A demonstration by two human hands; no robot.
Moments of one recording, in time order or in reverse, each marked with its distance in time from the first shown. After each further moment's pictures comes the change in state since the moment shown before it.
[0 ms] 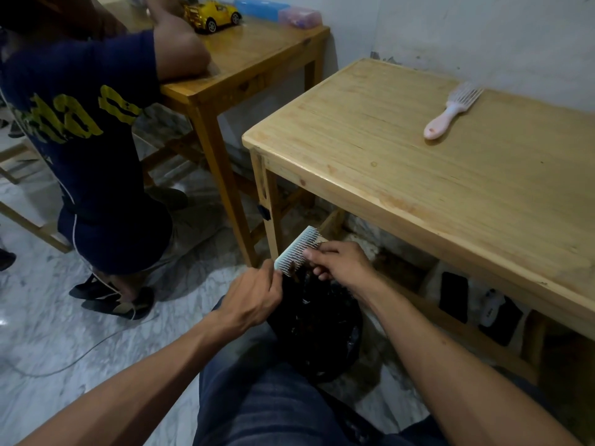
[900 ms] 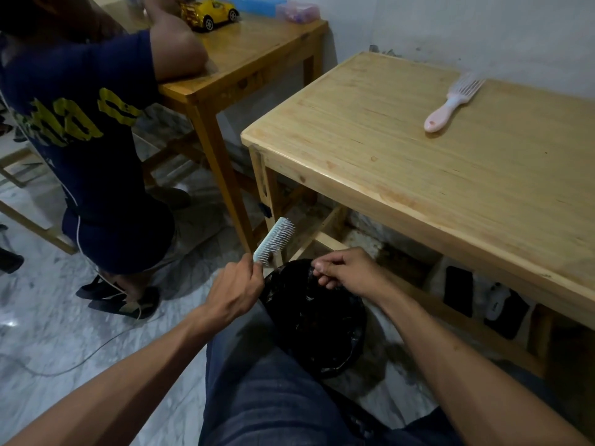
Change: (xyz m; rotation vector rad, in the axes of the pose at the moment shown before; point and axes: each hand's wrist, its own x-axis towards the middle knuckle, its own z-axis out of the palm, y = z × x) left_hand 0.010 -0.035 -0.003 0.032 0.069 -0.139; right_hand -0.007 0.016 -0.016 -0.117 -0.138 0.030
